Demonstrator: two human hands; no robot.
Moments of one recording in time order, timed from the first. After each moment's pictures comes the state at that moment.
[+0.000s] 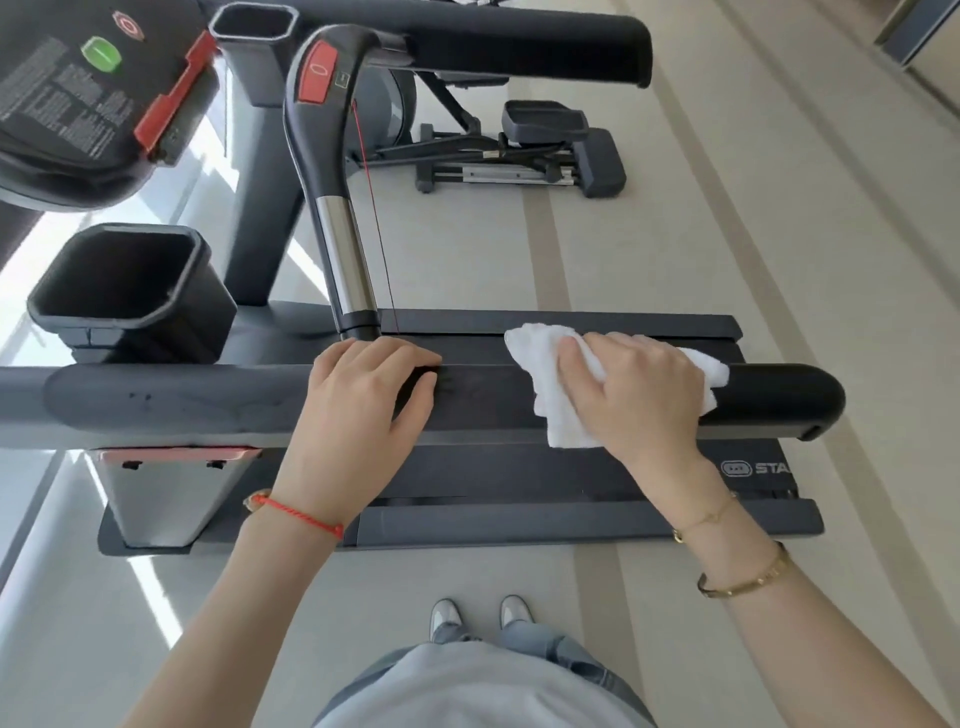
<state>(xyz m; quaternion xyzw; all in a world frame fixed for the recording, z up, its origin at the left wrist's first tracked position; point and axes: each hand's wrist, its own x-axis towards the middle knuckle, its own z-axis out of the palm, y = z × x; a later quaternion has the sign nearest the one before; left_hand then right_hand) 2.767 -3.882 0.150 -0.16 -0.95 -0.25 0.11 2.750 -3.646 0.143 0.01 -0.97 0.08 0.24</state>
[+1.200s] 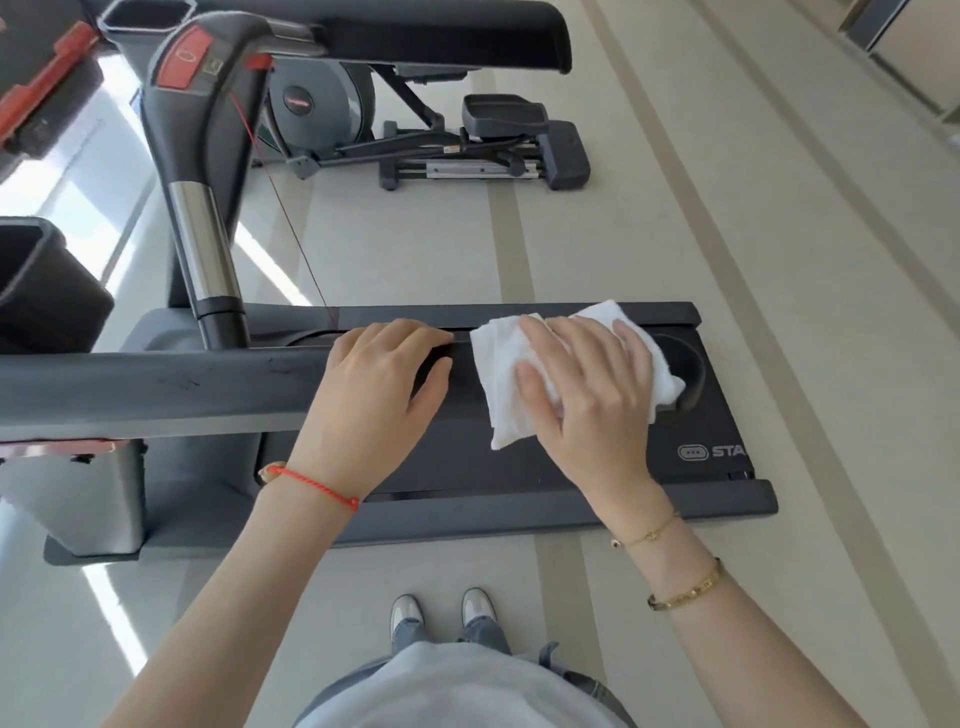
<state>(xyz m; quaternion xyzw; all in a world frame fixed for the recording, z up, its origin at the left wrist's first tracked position) 2.779 -3.752 0.154 -0.19 -0.95 -0.24 0.08 2.788 -3.547 0.105 0.09 -0.92 0.11 0.37</state>
